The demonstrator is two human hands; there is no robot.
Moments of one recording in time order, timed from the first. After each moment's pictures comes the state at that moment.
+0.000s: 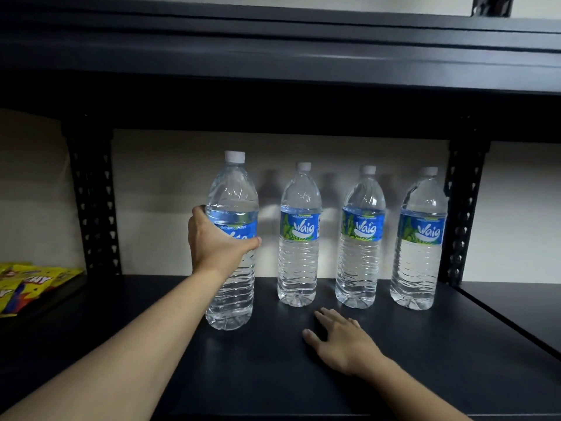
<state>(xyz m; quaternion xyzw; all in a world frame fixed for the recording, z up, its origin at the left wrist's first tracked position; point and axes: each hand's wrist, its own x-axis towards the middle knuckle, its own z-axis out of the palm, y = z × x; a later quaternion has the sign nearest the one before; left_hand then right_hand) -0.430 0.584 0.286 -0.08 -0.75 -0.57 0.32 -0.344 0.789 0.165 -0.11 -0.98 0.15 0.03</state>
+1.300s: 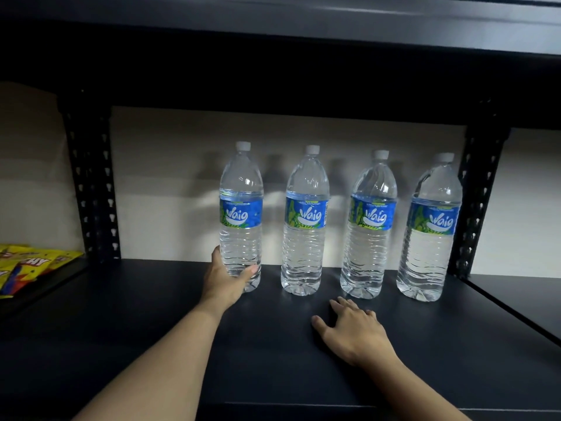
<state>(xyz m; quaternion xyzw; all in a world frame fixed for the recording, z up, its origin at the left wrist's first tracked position) -0.493 0.591 0.171 -0.09 -0.79 -0.59 0.13 -0.337 0.785 0.168 -0.17 -0.97 0.13 0.07</state>
